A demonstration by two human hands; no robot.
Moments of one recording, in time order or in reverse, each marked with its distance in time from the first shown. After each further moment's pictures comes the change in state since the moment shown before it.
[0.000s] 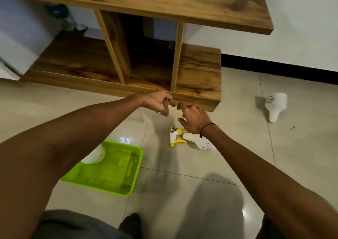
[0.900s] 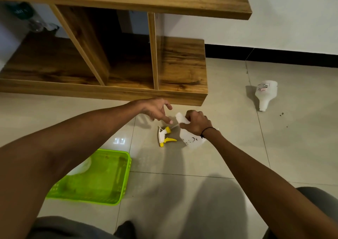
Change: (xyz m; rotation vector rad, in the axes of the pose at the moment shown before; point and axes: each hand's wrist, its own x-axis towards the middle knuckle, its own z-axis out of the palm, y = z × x) left_hand 0.039 0.027 0.040 0.069 -0.172 -0.062; right_hand -0.028 0.055 0.030 0.333 -0.141 0.464
